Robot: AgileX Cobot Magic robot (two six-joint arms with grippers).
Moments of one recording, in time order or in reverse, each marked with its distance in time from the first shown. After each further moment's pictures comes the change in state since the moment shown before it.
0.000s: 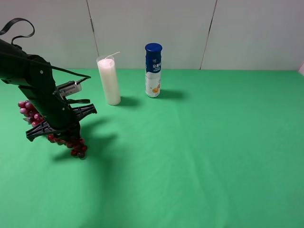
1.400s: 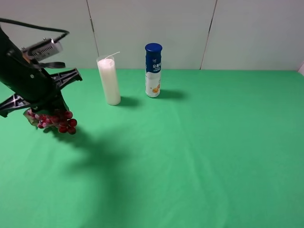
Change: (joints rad) left arm 0.000 -0.398 0.001 -0.003 0.190 0.048; right arm 0.000 0.000 0.000 0.000 0.000 0.000
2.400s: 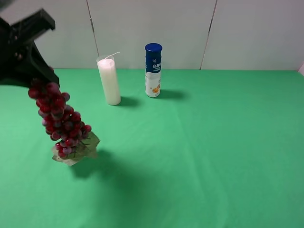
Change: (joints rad) left arm 0.000 -0.277 -0.160 -0.226 0.301 0.220; right arm 0.000 0.000 0.000 0.000 0.000 0.000
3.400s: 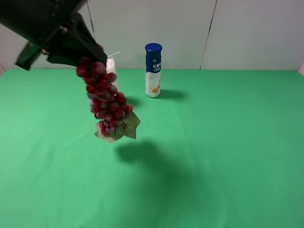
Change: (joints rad) left arm -0.114 0.182 -0.118 -0.288 -0.060 0.241; right arm 0.000 0.322 -0.019 0.496 -0.211 -0.424
